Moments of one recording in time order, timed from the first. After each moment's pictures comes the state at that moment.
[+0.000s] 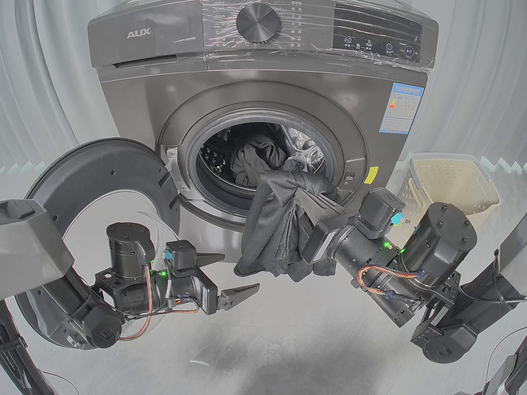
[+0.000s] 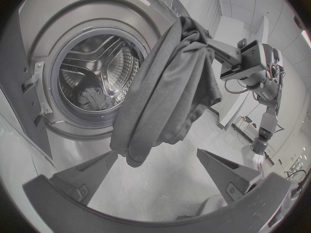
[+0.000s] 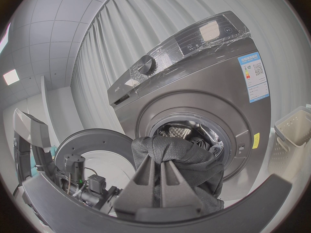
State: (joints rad) left arm -0.46 1.96 -0.48 -1.17 -0.44 0.03; right arm 0.86 1.90 -0.64 -1.48 -0.28 0.16
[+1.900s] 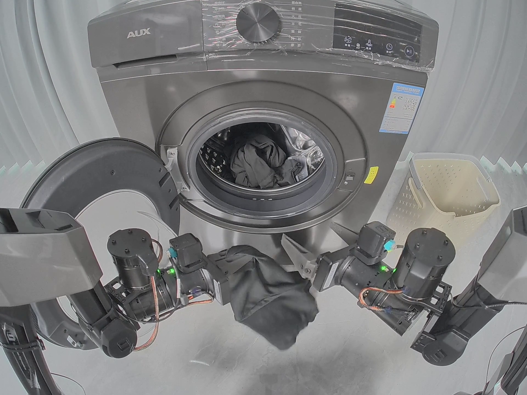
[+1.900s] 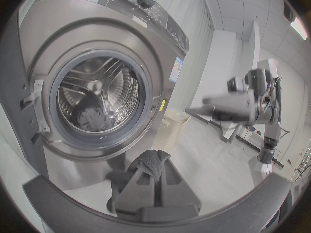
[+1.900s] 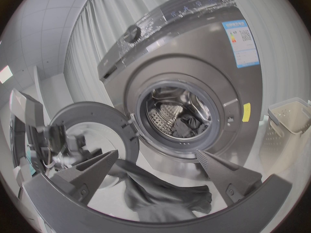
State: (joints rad) left arm -0.50 2.08 -0.46 -1.55 -0.38 -0.03; right arm 0.79 1.97 -0.52 -1.48 -0.23 0.20
